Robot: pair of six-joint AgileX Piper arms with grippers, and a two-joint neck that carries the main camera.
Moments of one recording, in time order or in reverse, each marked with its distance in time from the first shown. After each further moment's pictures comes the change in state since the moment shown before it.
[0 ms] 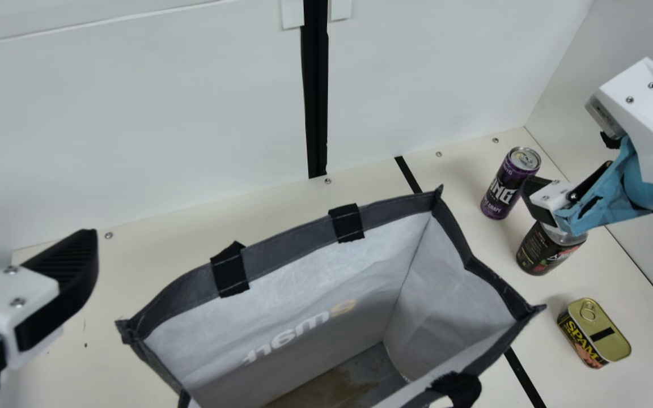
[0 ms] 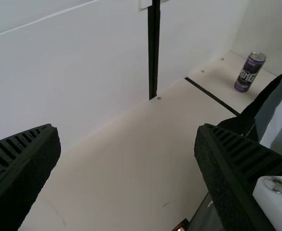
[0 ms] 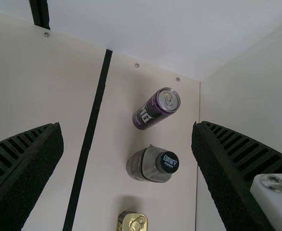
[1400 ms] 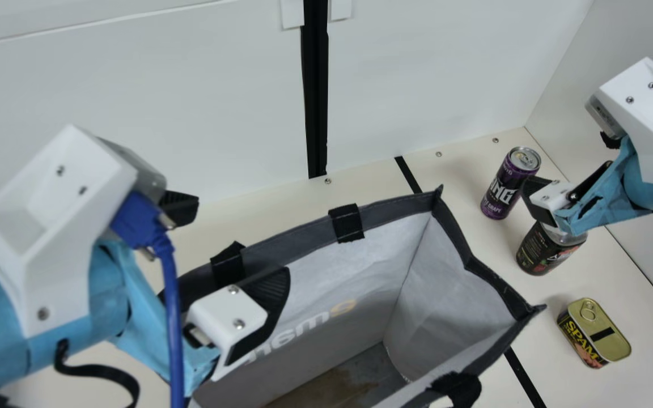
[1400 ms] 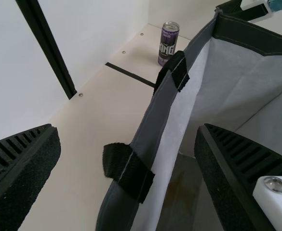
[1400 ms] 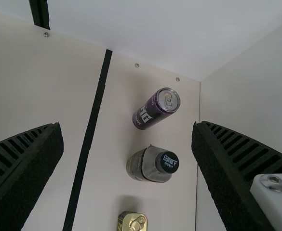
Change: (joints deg) left arm -17.9 11.2 -4.3 -2.0 0.5 1.3; right arm 0.0 0.0 0.0 0.0 0.0 0.0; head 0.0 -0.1
